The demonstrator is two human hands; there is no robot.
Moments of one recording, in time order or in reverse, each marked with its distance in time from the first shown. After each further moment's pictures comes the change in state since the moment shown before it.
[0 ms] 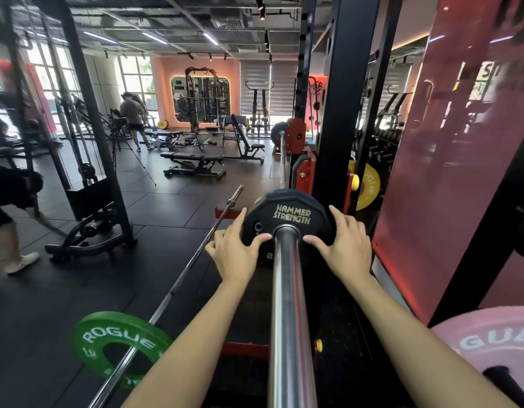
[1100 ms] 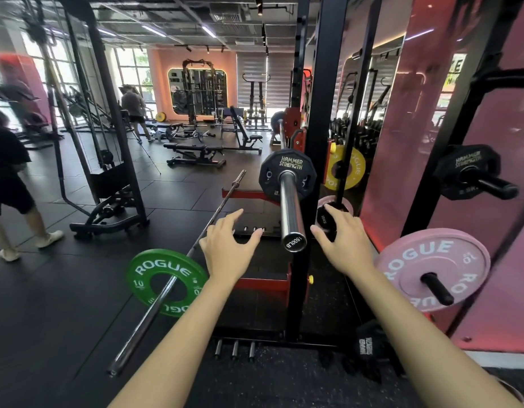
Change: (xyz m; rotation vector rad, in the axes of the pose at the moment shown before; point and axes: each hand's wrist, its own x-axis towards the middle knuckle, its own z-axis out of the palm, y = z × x) left_hand -0.210 0.029 -0.265 -0.004 -0.108 0.019; right_hand -0.246 -0.062 -0.192 0.147 -0.080 -0.062
